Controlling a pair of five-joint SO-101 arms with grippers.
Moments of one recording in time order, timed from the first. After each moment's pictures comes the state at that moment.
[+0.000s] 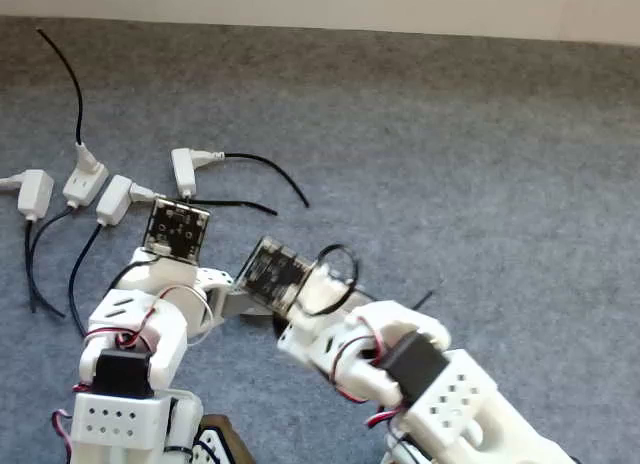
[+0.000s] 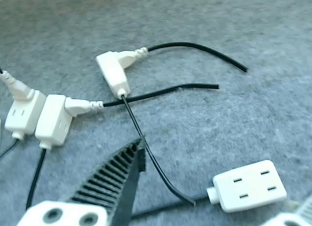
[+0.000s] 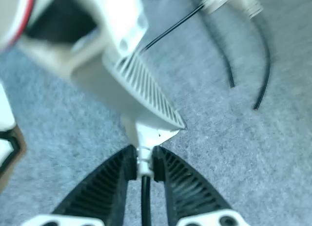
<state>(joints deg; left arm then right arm) 1.2 -80.4 74.6 56.0 -10.6 -49.0 -59.7 49.5 62.1 16.8</state>
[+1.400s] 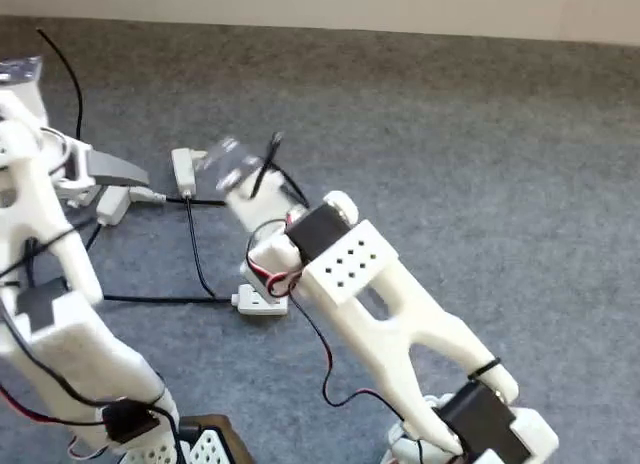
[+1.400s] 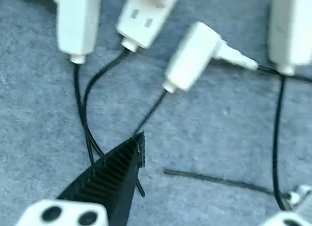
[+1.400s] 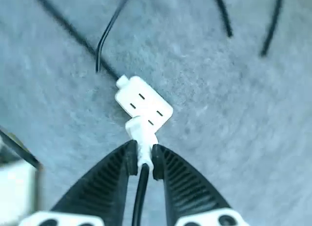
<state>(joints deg) -33.7 19.9 -26.7 96.2 -11.4 -46.9 -11.8 7.0 82.1 -3.7</state>
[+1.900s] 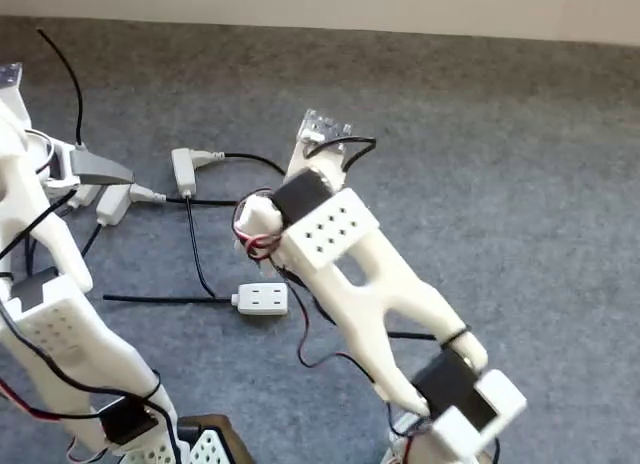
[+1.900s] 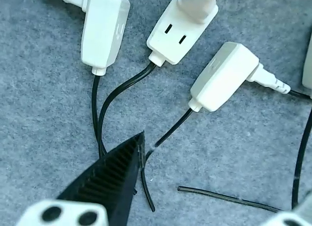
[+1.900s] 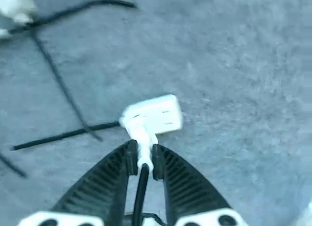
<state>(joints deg) -37.0 29.3 -36.0 97.1 -11.5 -45.3 1.2 -5.8 92.4 -58.4</state>
